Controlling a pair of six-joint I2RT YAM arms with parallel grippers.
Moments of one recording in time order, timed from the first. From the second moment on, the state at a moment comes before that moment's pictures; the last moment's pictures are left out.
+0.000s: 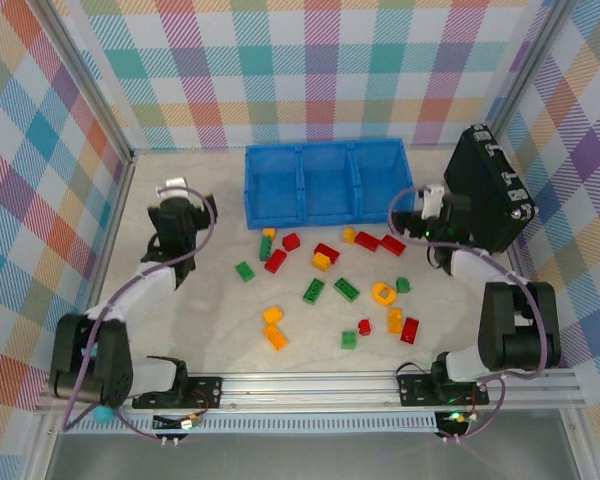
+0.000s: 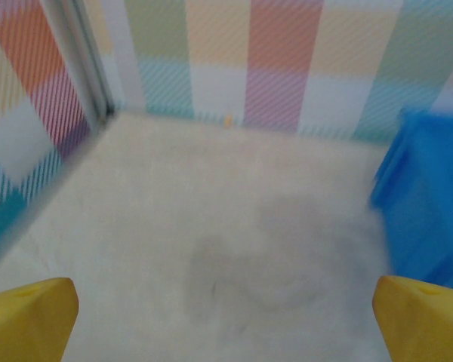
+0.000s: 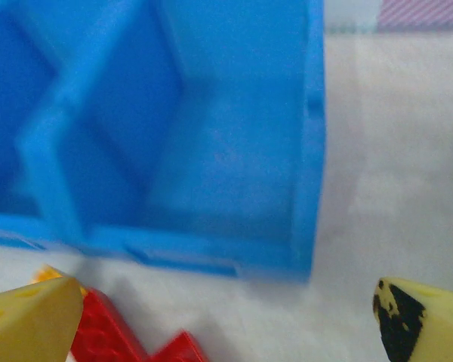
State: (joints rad) left arm -0.17 1.25 0.79 0.16 -0.38 -0.15; right arm 0.01 1.43 0.79 0.09 -0.29 0.00
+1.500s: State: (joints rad) left arm -0.20 1.14 1.25 -0.63 -0.12 -0.08; right arm 0.16 1.70 1.02 -0.43 0.00 0.80
